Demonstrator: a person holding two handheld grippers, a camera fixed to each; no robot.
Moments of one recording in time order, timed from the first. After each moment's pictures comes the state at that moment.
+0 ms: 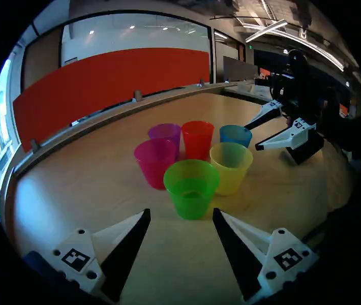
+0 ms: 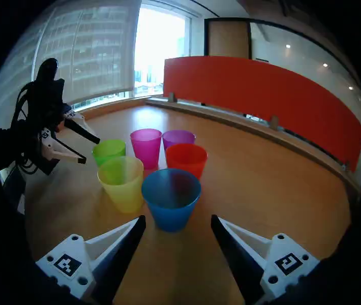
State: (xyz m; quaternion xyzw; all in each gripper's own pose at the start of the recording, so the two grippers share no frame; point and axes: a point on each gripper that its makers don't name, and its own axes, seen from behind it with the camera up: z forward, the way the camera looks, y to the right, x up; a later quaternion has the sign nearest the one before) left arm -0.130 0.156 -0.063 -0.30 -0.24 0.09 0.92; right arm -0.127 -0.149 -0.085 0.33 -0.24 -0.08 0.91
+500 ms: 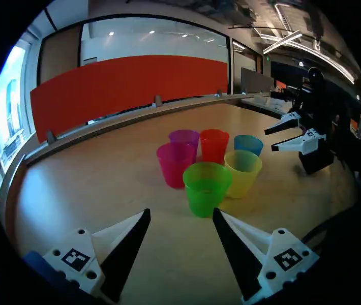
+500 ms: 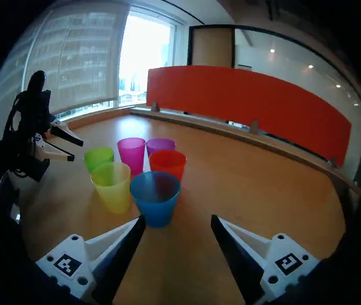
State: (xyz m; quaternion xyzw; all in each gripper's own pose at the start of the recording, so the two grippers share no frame) left arm -0.119 0.127 -0.066 -0.25 -0.22 0.06 0.94; right arm -0.110 -0.123 -0.090 0.28 -0.21 -0.07 0.94
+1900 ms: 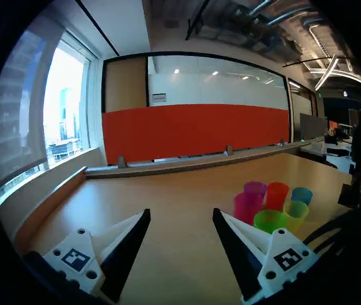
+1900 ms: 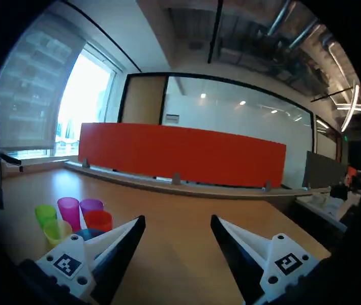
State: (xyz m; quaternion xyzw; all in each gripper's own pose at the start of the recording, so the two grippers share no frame) left arm -0.044 0.012 -0.056 -0.02 -0.07 0.00 1.00; right arm -0.013 -0.037 -0.051 0.03 -0.02 -0.02 1.00
